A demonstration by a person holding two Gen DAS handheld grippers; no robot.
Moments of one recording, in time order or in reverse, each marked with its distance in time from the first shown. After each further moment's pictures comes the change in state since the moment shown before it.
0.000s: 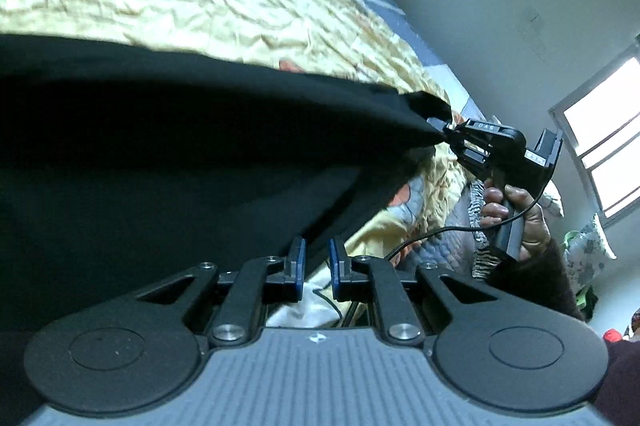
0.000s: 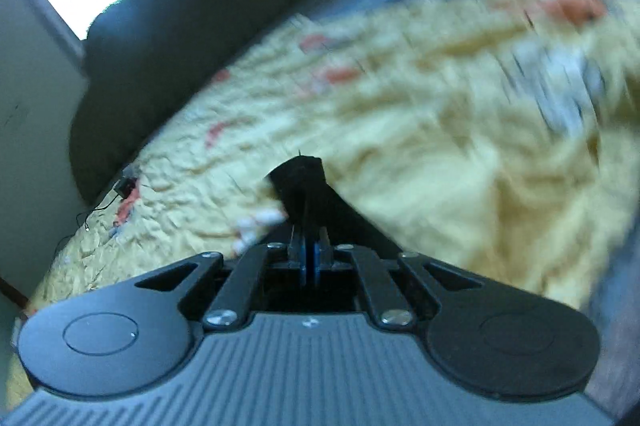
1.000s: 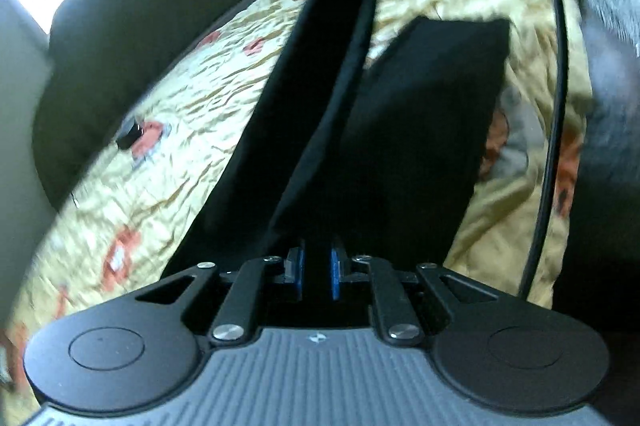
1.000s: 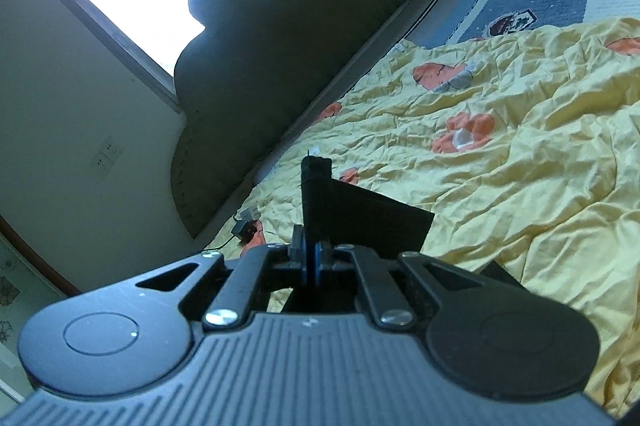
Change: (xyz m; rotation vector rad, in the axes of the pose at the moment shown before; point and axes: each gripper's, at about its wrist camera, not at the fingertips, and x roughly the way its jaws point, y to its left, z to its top) left arm 0.099 -0.137 -0.024 0.891 -0.030 0.783; right arm -0.010 0.096 0.073 -0.024 -0.046 0.298
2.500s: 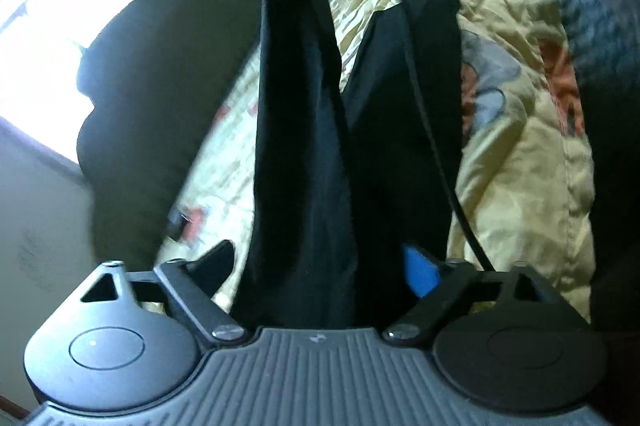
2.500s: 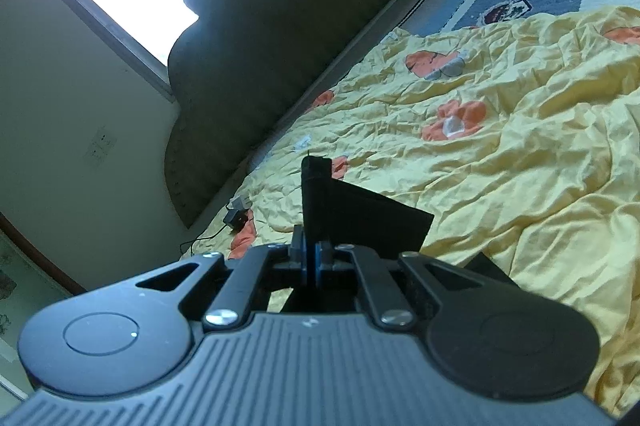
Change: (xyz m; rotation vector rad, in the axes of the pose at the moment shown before) left arm -0.010 -0.034 -0.012 0.296 -0.109 0.183; right arm 0.002 -0.009 -0.001 0.001 0.031 0.000
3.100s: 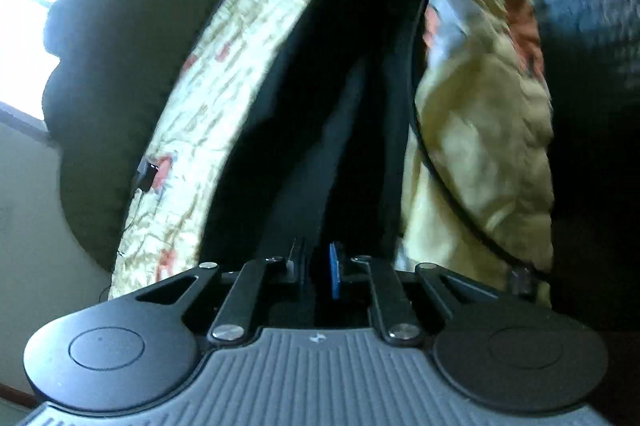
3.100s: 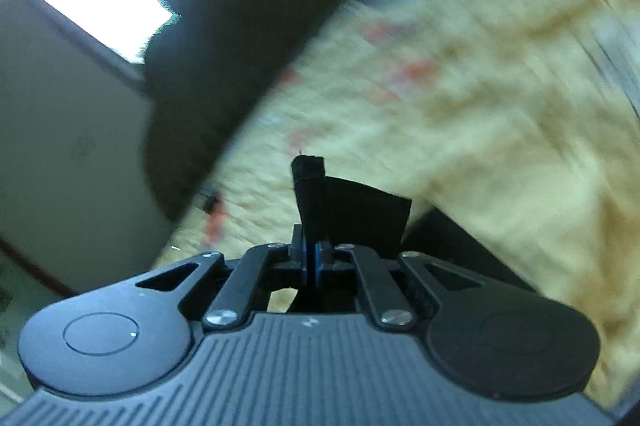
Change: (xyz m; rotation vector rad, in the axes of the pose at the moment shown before) left arm -0.008 -0.011 -0.019 0.047 0.152 -0.079; right arm -0.004 -0.085 -0.049 0.184 0.086 -0.109
